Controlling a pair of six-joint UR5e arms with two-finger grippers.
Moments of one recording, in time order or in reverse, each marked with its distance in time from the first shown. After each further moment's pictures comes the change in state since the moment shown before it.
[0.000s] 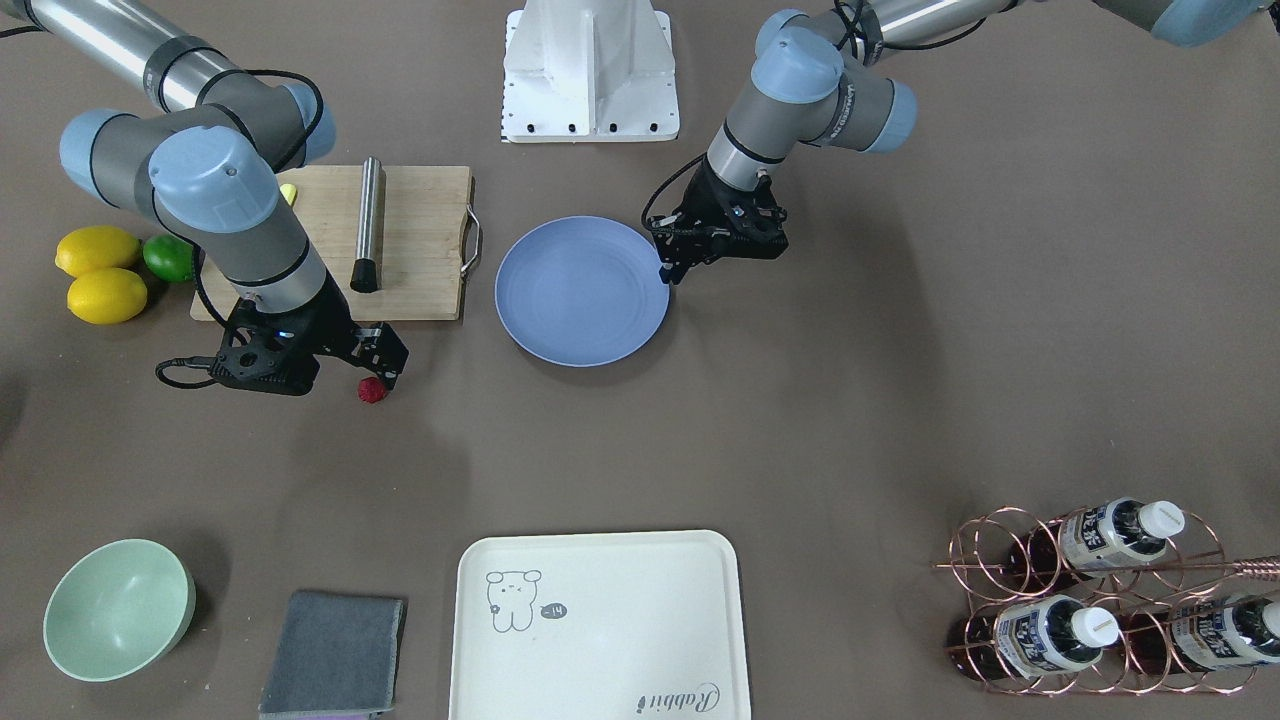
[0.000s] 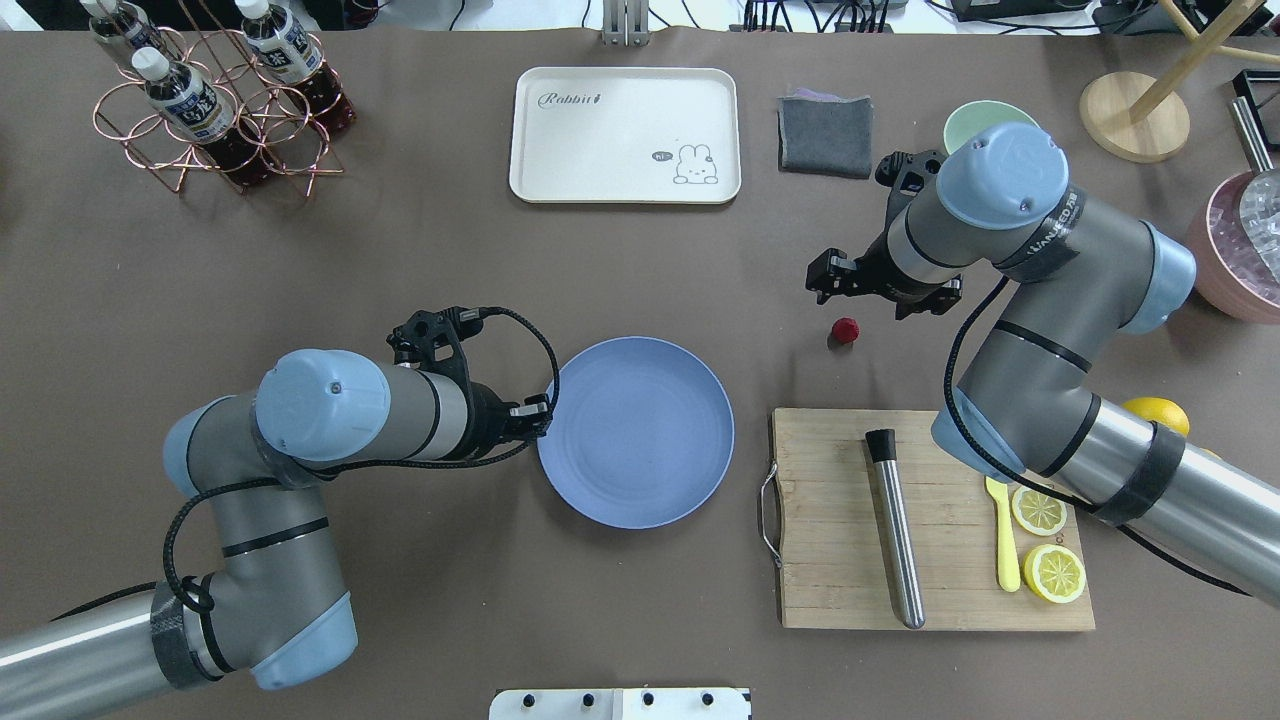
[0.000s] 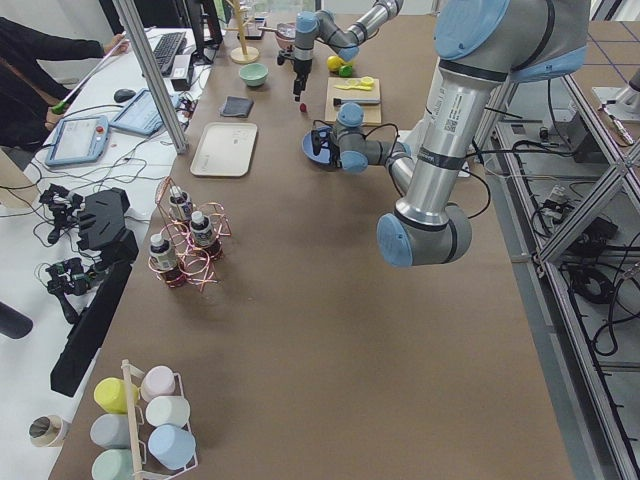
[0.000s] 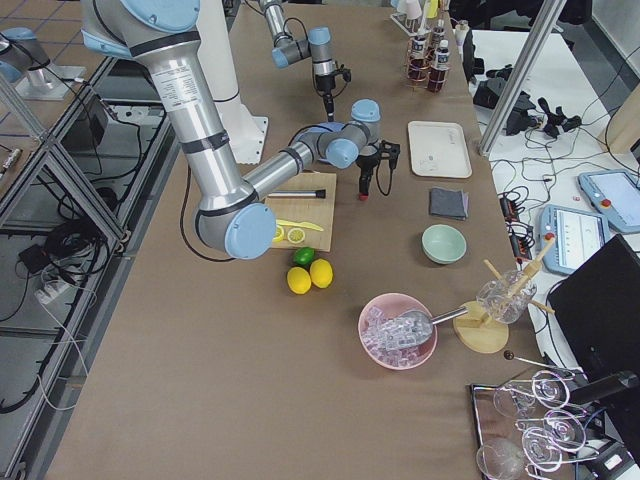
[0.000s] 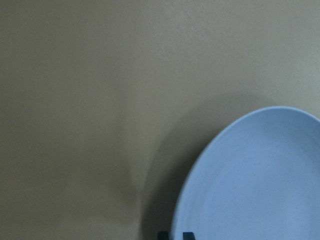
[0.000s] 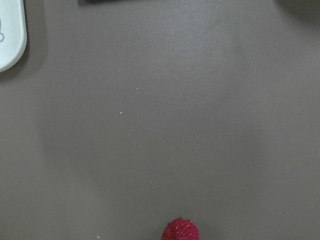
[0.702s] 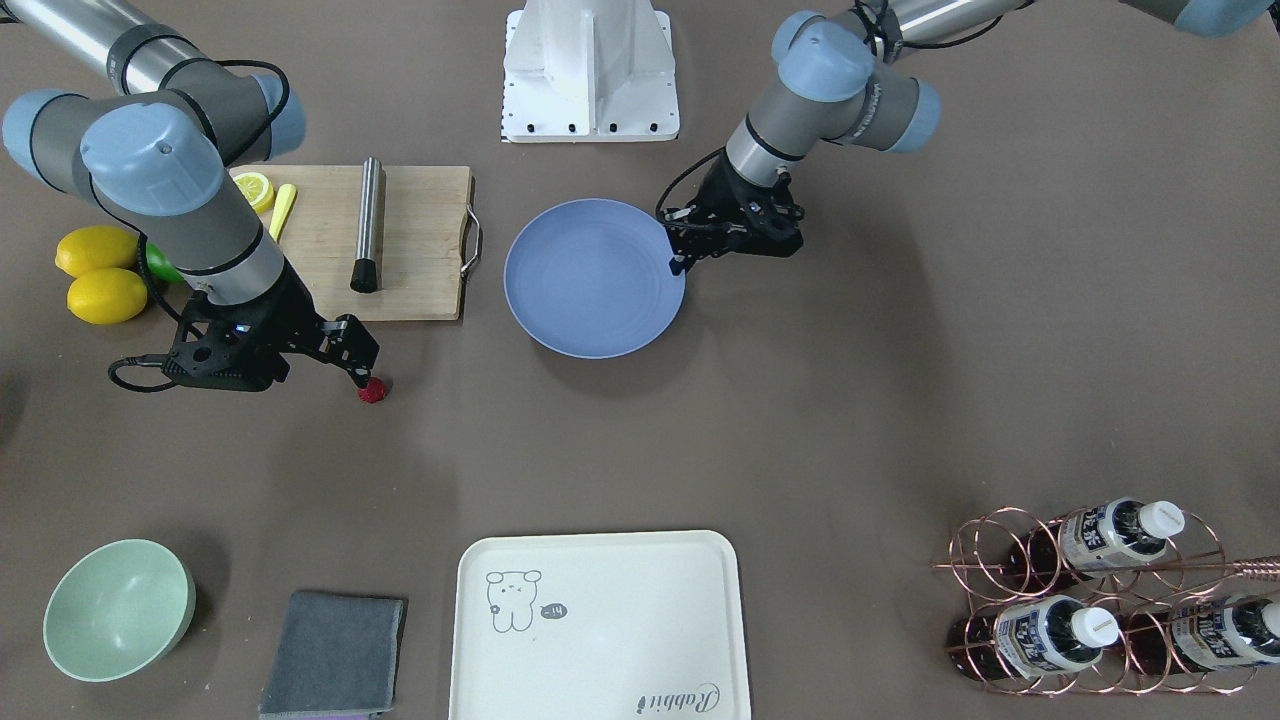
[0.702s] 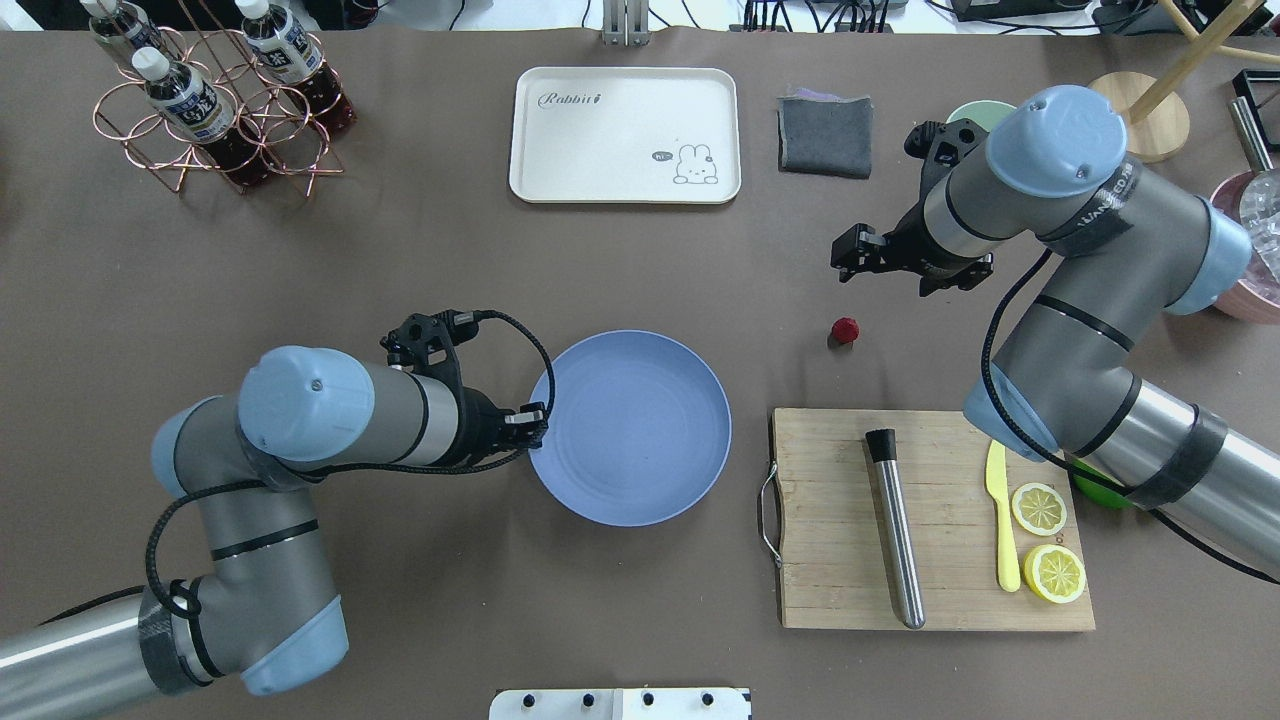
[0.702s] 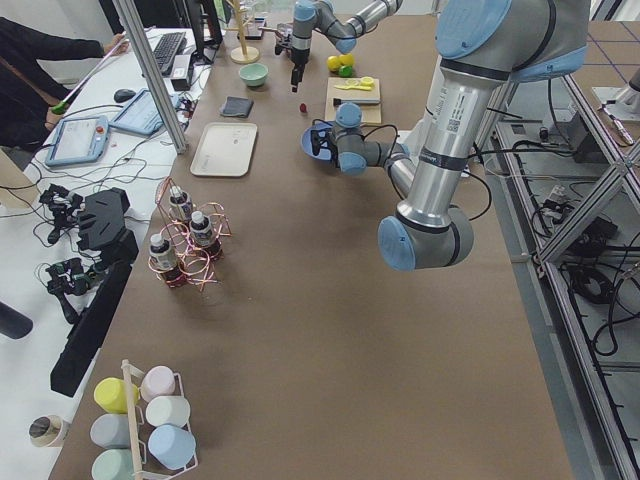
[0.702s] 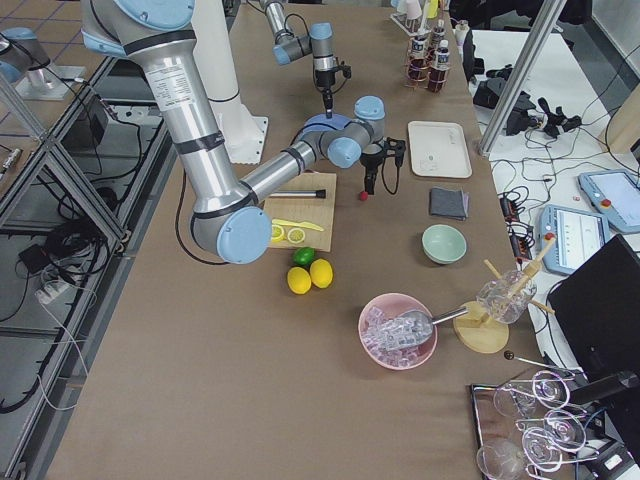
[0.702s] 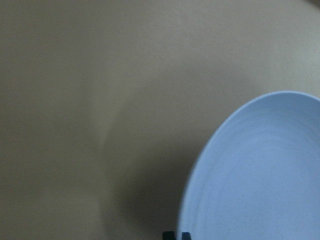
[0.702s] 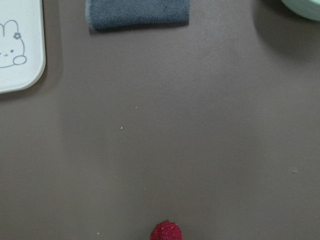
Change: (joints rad) left arm 0.023 0.009 -0.012 -0.015 -0.026 -0.001; right arm 0.057 -0.021 0.035 -0.001 0.033 -0.061
